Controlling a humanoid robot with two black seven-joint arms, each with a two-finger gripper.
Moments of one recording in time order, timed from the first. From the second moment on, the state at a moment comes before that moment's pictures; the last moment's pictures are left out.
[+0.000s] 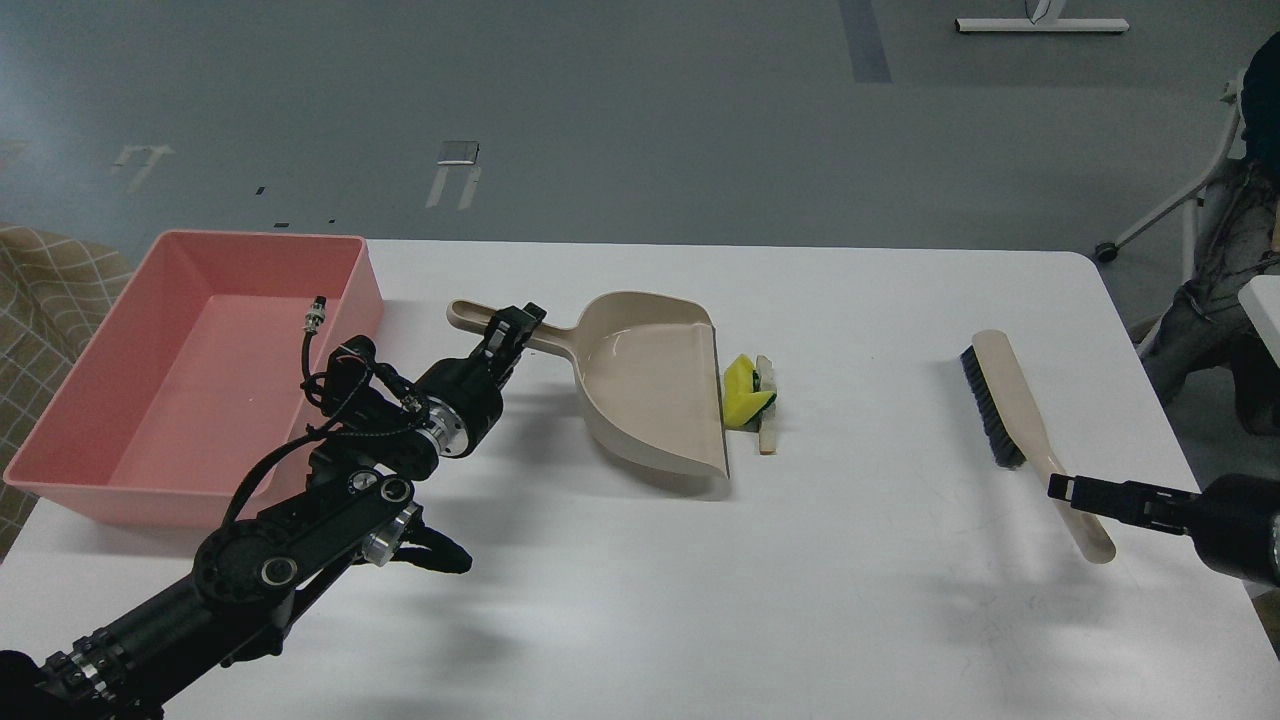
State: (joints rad) left arm -0.39 0.28 -0.78 -1.22 1.10 0.23 0.01; right arm 0.61 -1.14 0.25 1.47 -1.28 0.23 0.14
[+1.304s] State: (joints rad) left arm -0.39 0.28 -0.78 -1.22 1.11 0.24 0.01; right arm 0.59 -1.09 0.26 1.46 -1.28 0.22 0.11
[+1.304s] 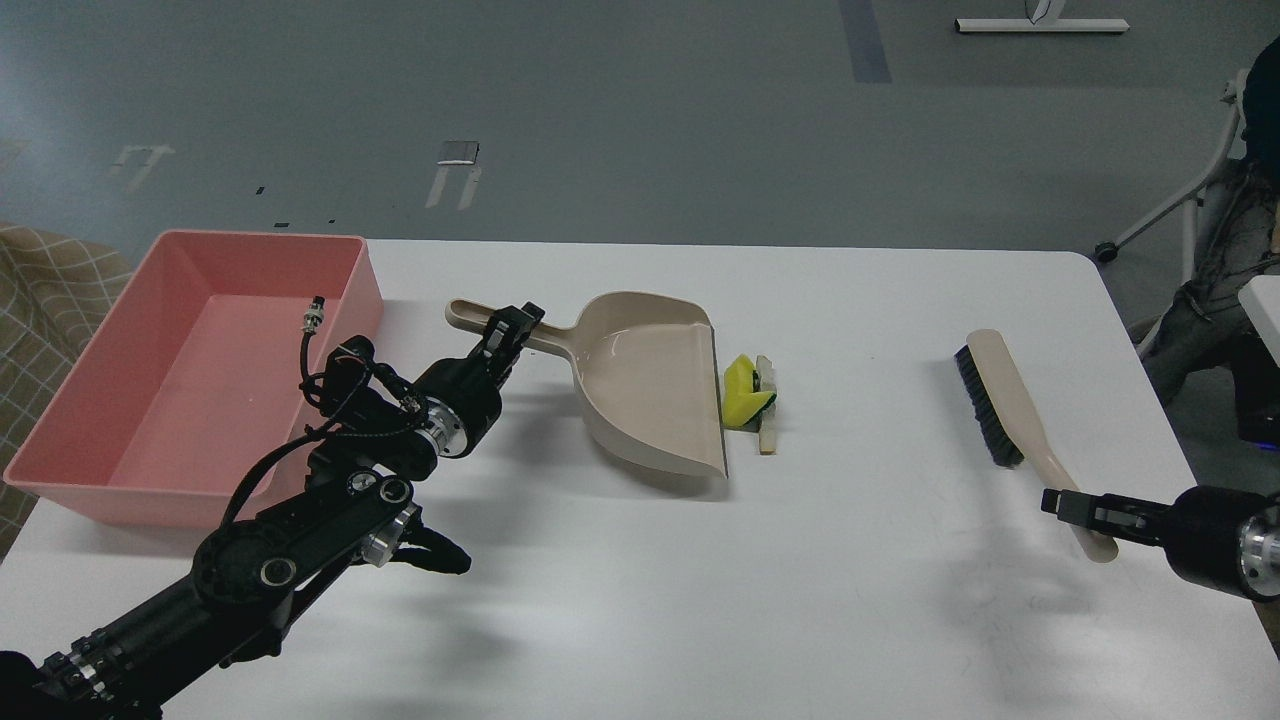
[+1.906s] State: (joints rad) left arm -0.37 0.31 -0.76 -1.23 1.16 0.24 -0.03; right arm 0.63 -1.04 0.28 1.46 -1.28 0.24 0.10
